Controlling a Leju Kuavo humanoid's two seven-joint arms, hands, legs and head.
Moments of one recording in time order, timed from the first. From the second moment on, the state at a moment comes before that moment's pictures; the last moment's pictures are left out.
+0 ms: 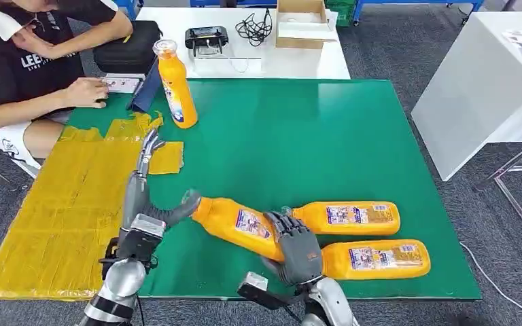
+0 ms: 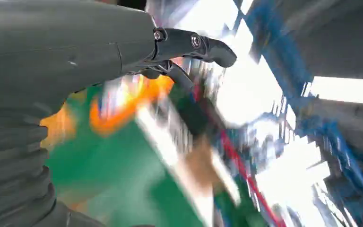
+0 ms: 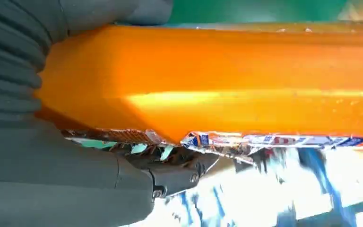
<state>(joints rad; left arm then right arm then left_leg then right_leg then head) -0.07 -0.06 -0.22 -1.61 -0.30 0.25 -0.51 -0.08 0.13 0.54 -1.16 0.88 -0.63 -0.24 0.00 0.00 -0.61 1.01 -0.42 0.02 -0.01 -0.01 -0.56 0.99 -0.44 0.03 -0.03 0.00</state>
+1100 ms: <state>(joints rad) -0.10 -0.02 -0.35 -1.62 0.26 -0.34 -0.41 -0.02 0.22 0.46 -1.37 0.62 -0.69 -0.58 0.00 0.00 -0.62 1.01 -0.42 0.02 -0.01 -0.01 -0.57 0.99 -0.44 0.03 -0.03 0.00</state>
